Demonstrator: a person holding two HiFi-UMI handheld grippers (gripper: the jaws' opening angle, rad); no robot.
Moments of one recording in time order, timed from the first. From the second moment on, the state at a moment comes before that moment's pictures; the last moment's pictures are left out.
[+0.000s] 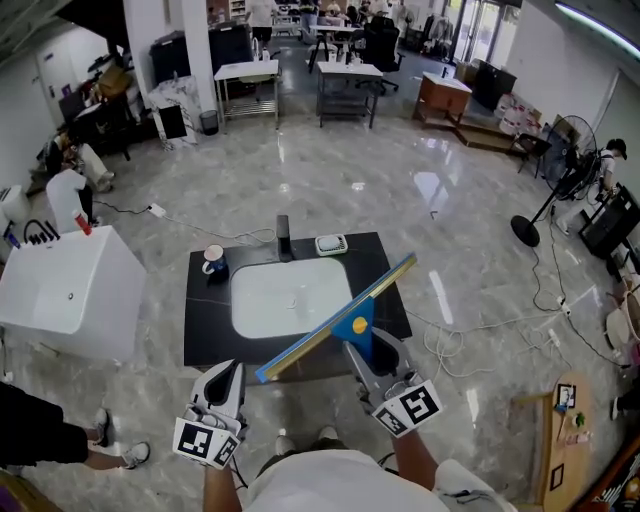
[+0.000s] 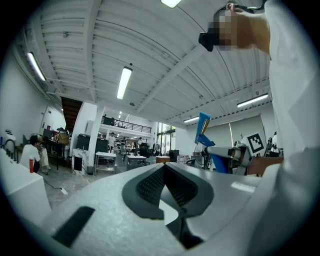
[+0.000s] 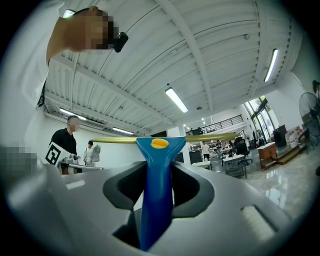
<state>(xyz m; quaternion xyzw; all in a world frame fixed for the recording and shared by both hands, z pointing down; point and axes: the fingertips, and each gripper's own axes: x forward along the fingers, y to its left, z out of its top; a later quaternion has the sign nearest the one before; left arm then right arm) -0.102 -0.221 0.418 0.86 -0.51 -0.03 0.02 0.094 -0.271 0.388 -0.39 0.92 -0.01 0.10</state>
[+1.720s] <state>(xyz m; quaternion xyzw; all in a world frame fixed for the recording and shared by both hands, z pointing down) -0.274 -0.146 0.479 0.73 -0.67 -0.04 0.08 -0.195 -0.342 0.606 -0.19 0.97 -0.06 -0.15</state>
